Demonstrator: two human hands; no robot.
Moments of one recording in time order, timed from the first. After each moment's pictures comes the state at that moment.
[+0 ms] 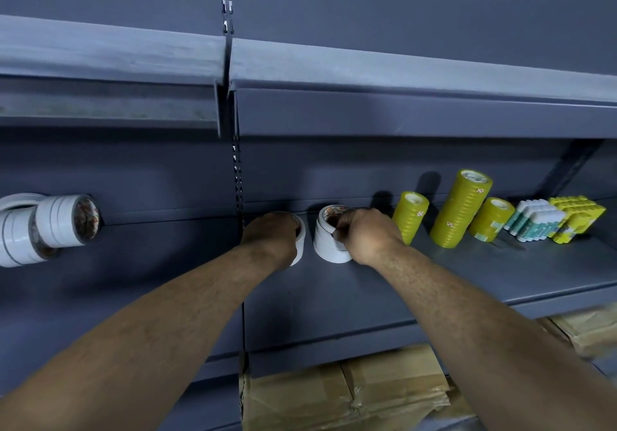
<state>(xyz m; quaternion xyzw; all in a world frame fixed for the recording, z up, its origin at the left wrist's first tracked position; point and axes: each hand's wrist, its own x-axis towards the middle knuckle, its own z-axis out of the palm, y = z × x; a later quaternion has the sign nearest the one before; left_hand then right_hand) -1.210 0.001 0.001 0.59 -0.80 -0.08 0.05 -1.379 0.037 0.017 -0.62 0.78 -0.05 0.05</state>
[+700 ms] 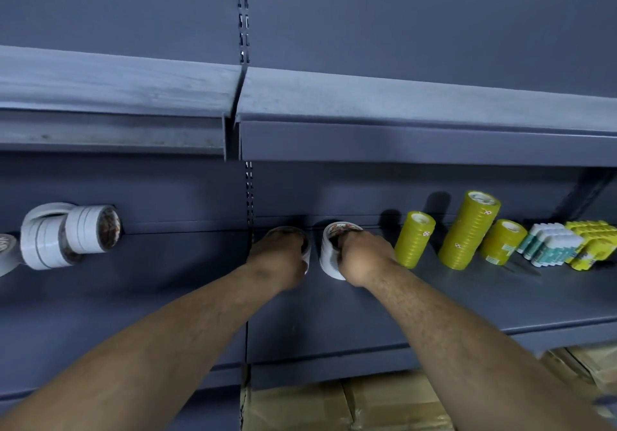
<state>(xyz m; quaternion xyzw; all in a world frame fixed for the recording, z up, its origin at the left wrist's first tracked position) -1.207 0.011 0.001 0.57 -0.81 -0.10 0.09 -1.360 0.042 0.026 -0.63 0.78 0.05 0.05</state>
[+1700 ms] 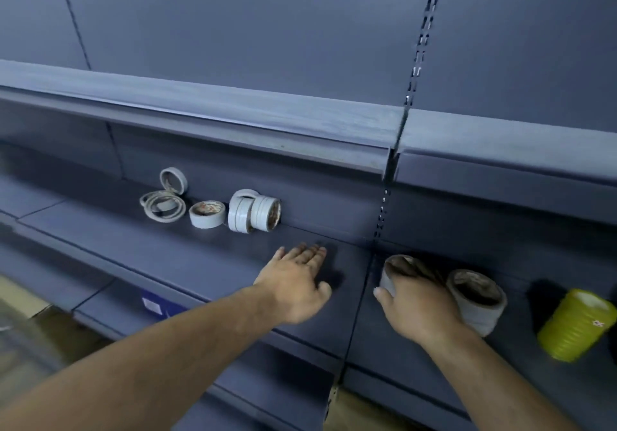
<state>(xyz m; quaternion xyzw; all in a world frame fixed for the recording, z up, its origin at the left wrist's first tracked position) -1.069 0.102 0.012 0.68 -0.73 -0.05 0.03 -1.295 0.057 0.004 -0.81 0.58 -0.04 0.00</state>
